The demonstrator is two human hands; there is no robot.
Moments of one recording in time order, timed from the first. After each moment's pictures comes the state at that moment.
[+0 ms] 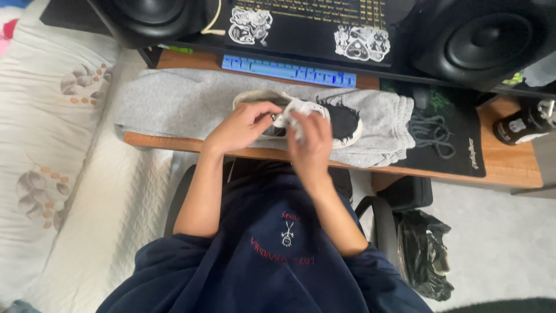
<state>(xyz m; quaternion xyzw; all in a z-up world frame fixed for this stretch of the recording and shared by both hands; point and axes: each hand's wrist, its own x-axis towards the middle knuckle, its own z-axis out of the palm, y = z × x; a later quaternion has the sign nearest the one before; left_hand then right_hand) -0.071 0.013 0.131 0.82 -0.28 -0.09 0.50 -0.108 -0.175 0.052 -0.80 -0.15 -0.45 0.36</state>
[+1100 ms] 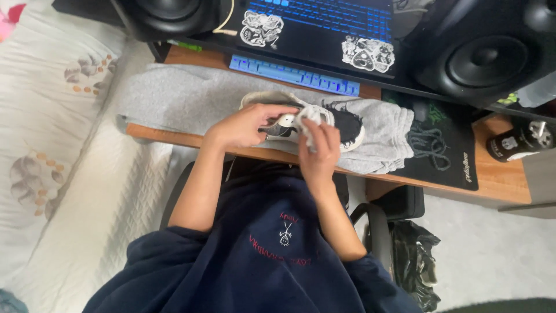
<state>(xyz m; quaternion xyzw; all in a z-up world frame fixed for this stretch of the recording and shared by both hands) -0.073 0.014 0.142 0.81 -0.28 -0.18 0.49 -0.113 -0.181 0.033 -0.81 -0.17 -0.47 0.31</state>
